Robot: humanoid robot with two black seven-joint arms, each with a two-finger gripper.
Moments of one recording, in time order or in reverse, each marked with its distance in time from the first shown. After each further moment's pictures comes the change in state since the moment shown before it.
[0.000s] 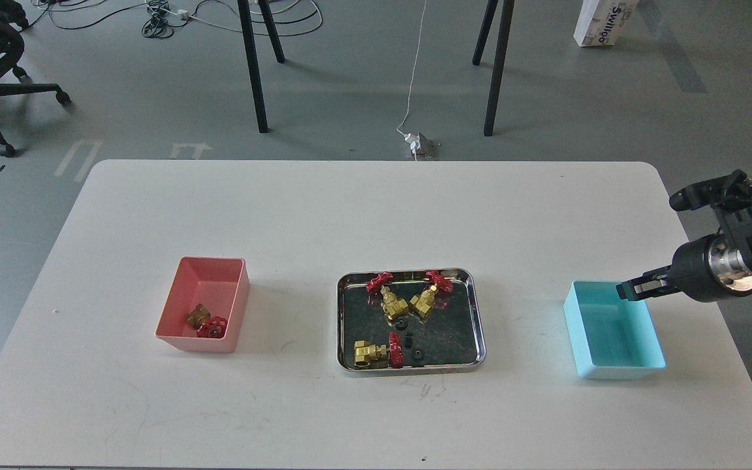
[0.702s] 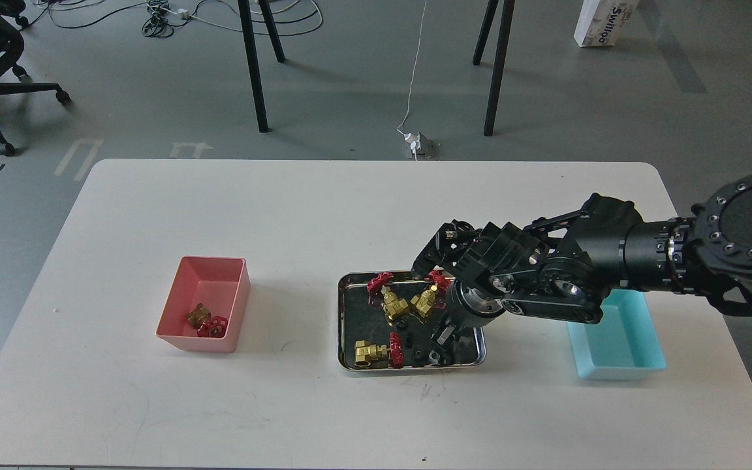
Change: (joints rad) left arm -0.014 -0.009 -0.003 0.000 0.007 0.006 0.006; right arm 0.058 0.884 -0.188 -0.344 0.013 0.000 0.000
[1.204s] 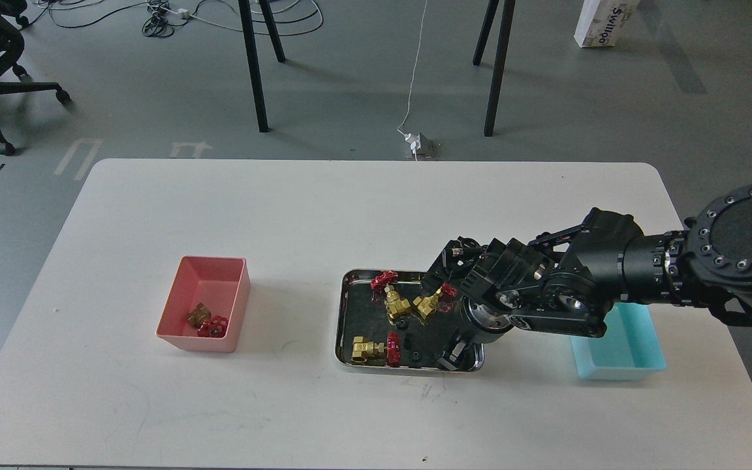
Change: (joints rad) left arm 0.000 -0.004 0.000 0.000 0.000 -0.001 0.001; right arm -0.054 0.024 -0.075 -0.009 -0.018 -0.012 0.016
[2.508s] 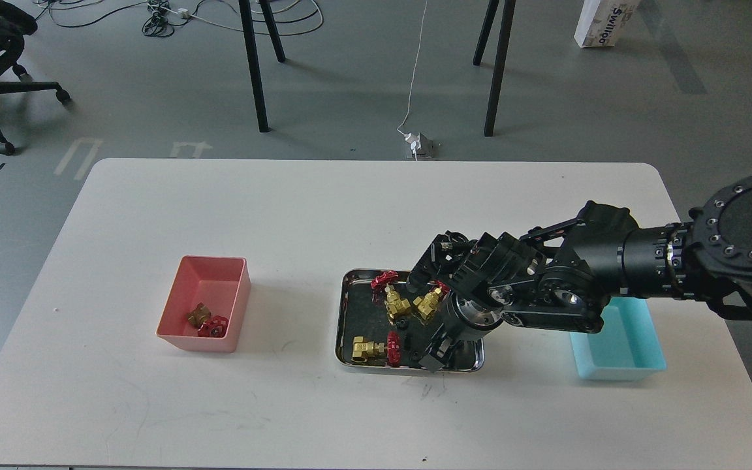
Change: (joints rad) left arm 0.025 -0.003 -0.002 -0.004 -0.004 0.000 -0.002; right arm 0.029 -0.001 0.040 0.041 -0.001 -0.012 0.000
